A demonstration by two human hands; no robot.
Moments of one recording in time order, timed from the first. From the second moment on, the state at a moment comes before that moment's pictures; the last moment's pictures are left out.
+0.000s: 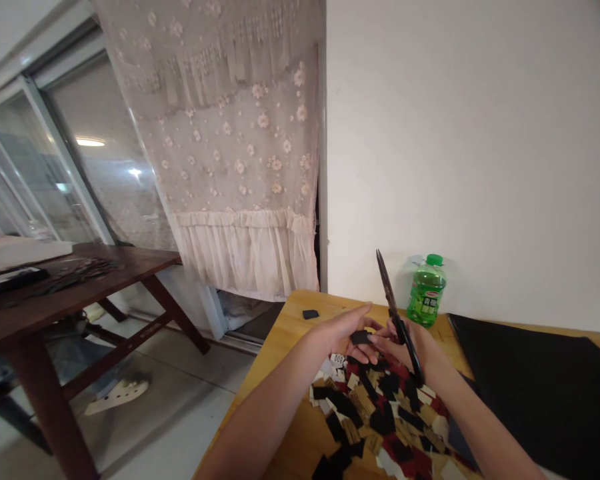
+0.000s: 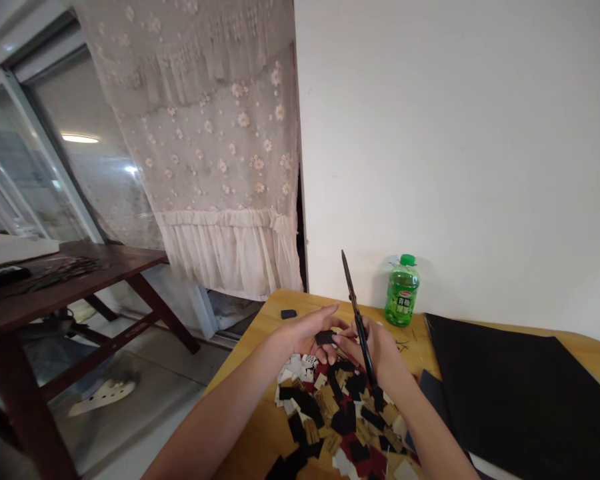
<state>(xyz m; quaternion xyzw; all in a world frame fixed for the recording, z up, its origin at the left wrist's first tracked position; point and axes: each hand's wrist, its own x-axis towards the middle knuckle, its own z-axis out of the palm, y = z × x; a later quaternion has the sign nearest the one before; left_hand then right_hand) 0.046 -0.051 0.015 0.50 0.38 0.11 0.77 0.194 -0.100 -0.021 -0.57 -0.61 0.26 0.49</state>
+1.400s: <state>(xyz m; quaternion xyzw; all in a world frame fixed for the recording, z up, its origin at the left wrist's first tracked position) 0.044 -0.075 0.041 0.94 0.27 0.11 -0.15 0.212 -0.098 -0.012 -0.58 -0.47 0.28 0.60</state>
